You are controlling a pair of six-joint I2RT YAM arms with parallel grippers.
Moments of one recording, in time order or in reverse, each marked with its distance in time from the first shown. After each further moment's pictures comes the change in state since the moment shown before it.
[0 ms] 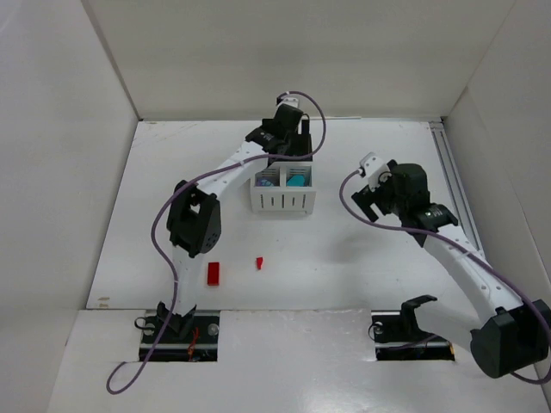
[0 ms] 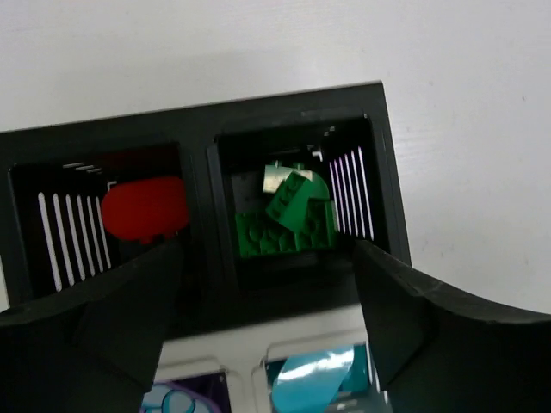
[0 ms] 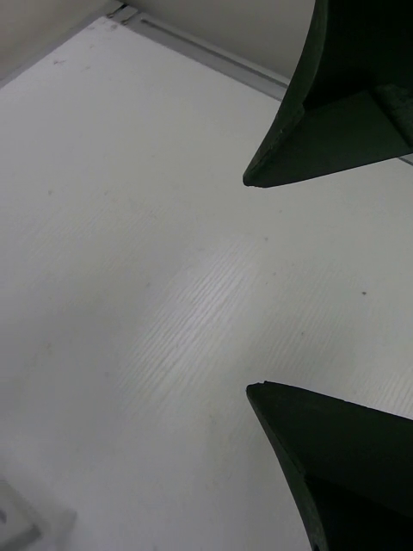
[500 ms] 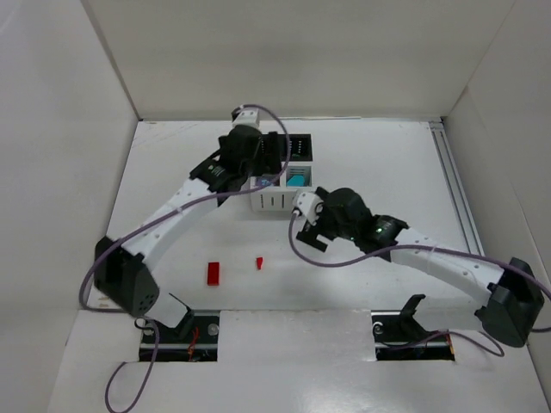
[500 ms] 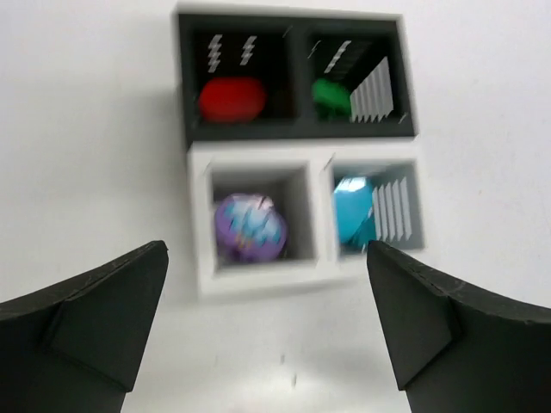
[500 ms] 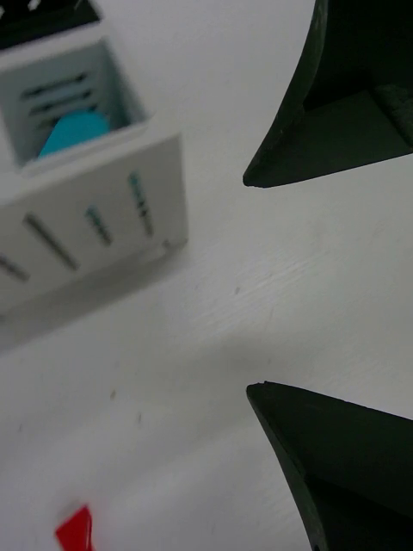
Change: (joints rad) left arm -0.004 -0.585 -0.535 0.090 -0.005 -0.035; right arm 0.537 0.111 0.005 0.083 0.047 0.050
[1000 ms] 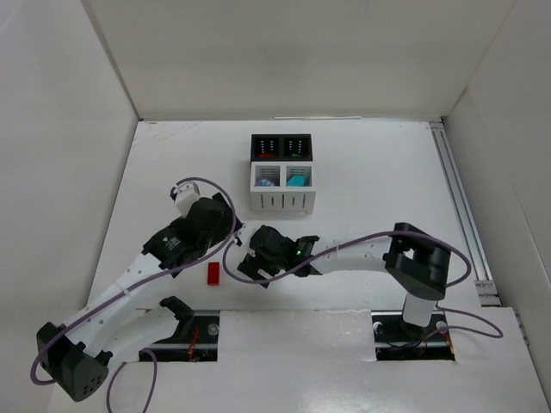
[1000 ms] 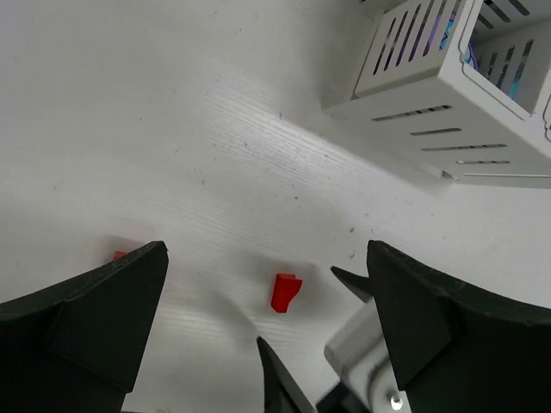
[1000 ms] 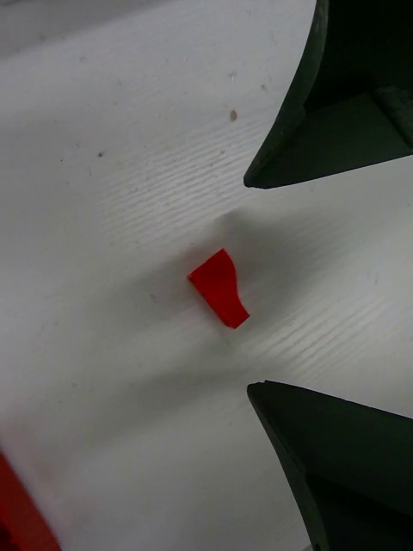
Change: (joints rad) left arm -0.030 -0.679 -0.672 -0.287 -0.162 -0.568; right arm 0.397 0.593 0.216 0.148 0.123 0.452
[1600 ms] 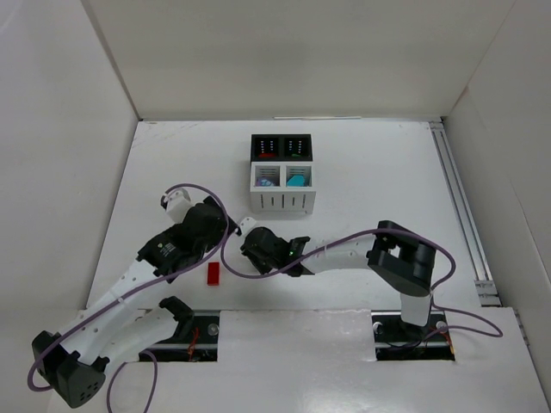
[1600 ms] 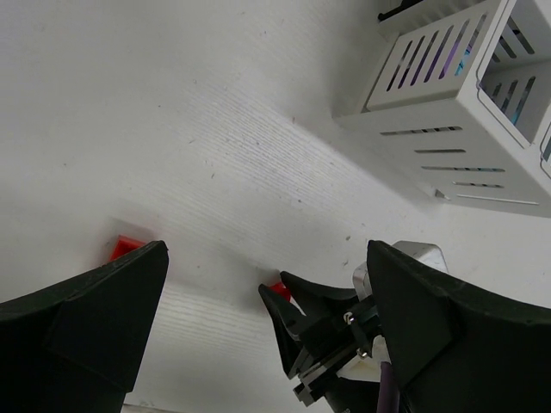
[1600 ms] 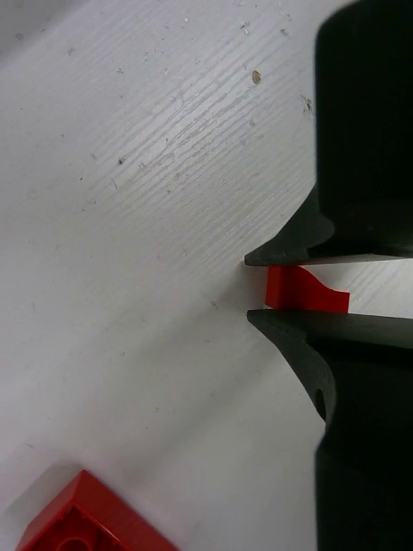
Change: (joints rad) left arm -0.010 -0.077 -0.028 -0.073 -0.037 -0.146; right arm 0.004 0.125 0.045 0.106 0.066 0.274
